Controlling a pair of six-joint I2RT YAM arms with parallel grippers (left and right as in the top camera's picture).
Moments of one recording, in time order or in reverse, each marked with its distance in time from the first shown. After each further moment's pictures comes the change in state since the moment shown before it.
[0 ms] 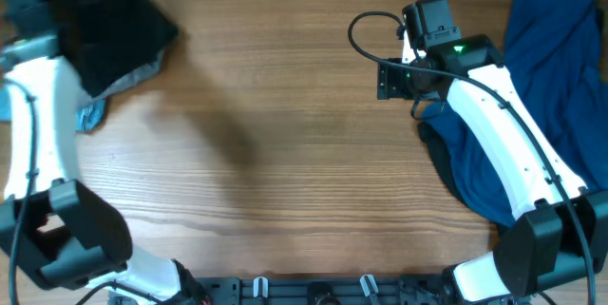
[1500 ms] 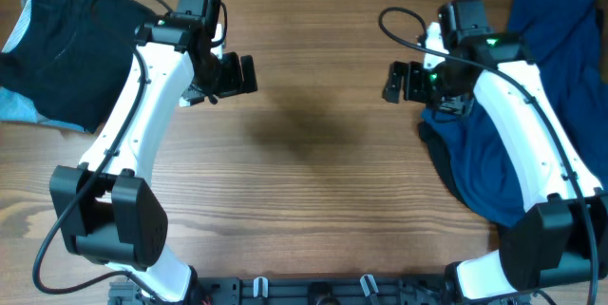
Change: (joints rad) left arm -0.533 0.048 0.009 -0.830 0.230 -0.042; right arm -0.144 0.000 0.000 -0.122 -0.243 -0.014
